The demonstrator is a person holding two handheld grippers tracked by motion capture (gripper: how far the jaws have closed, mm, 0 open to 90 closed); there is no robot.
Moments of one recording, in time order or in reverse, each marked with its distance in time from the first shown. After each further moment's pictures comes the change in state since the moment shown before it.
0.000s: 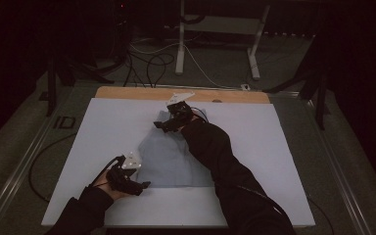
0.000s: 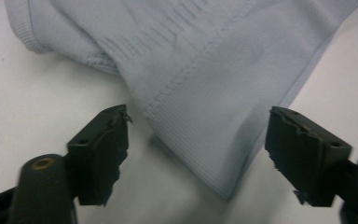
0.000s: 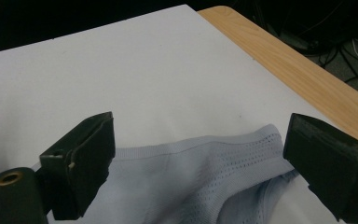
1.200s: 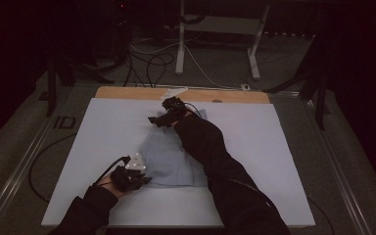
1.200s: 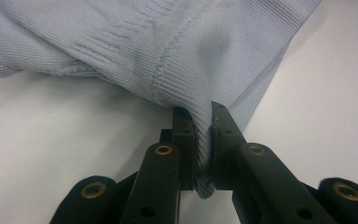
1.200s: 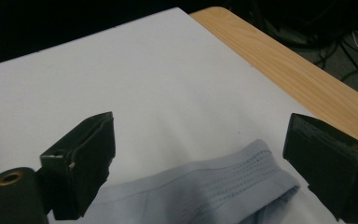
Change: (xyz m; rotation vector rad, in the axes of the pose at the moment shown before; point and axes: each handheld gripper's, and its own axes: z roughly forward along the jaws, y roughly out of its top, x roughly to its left) left arm -0.007 0.008 0.001 0.002 -0.095 0.047; right arm -0.007 0.014 0.023 0.013 -0.013 0.040
